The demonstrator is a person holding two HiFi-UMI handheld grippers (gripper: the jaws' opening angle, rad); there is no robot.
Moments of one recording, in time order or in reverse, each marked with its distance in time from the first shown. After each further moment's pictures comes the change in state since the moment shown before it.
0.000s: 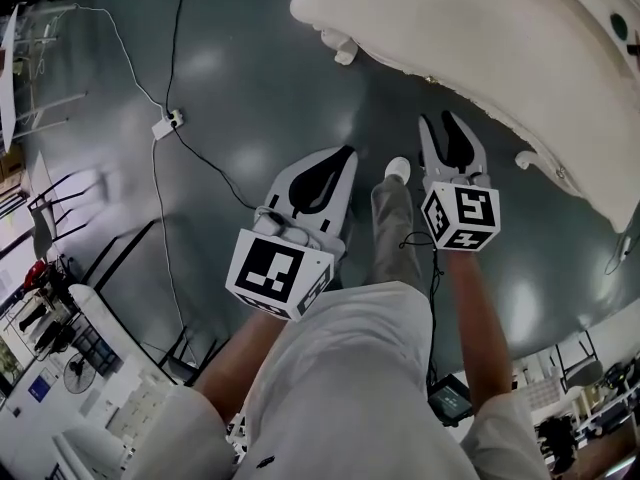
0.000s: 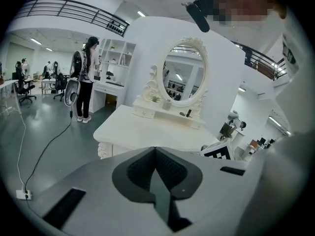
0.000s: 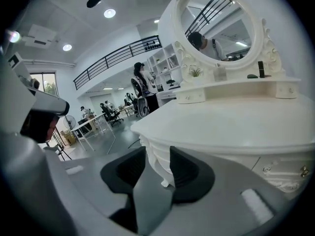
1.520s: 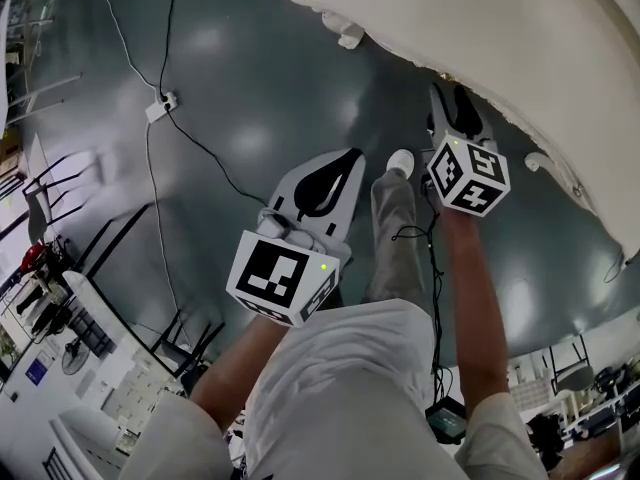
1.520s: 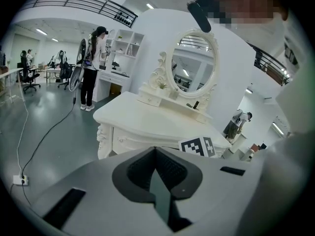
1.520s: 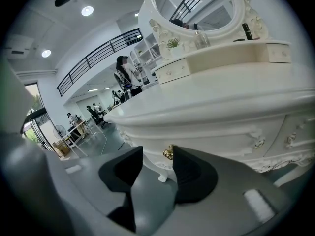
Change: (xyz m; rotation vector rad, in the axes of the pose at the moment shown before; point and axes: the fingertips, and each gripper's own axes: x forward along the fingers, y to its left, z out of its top) left arm 0.040 0.017 -0.050 -0.080 0.068 0.019; right arm 0.082 -0.057 -0.058 0.162 0.074 -0.093
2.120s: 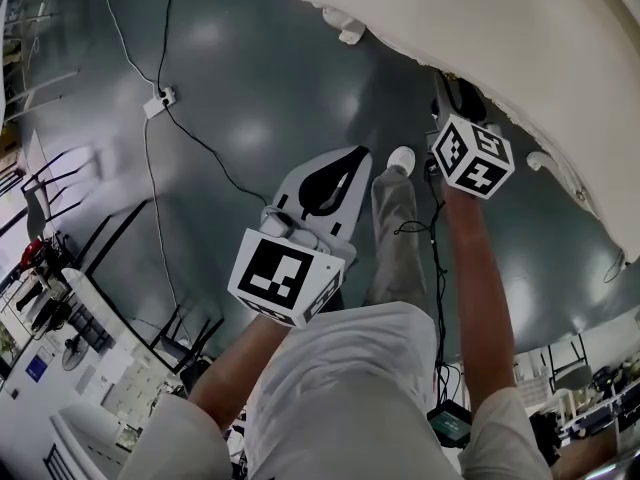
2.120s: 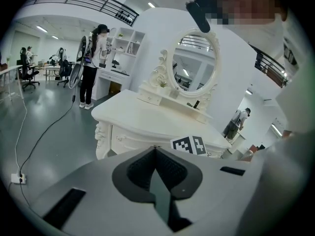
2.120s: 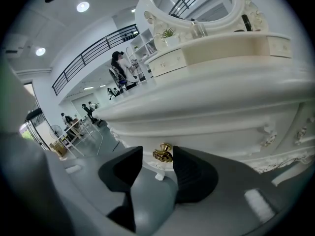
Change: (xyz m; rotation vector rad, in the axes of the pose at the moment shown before) left arm 0.013 0.002 -0.005 -0.012 0.009 -0.014; right arm 0.031 -0.021 -0.011 0.024 0.040 -0.039
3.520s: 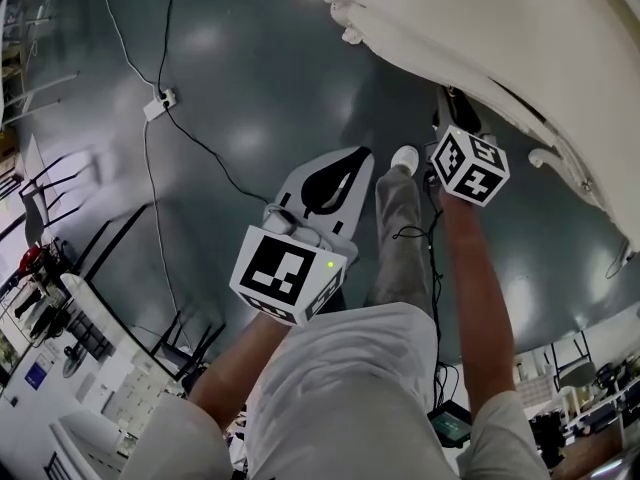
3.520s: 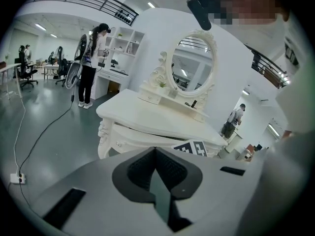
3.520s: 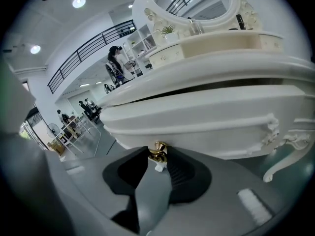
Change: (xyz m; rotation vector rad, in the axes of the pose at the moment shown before) left arm -0.024 0.008 -0.018 -0.005 0.000 -0.016; right arm -0.022 0.009 -0.041 0.013 0.044 -0.042
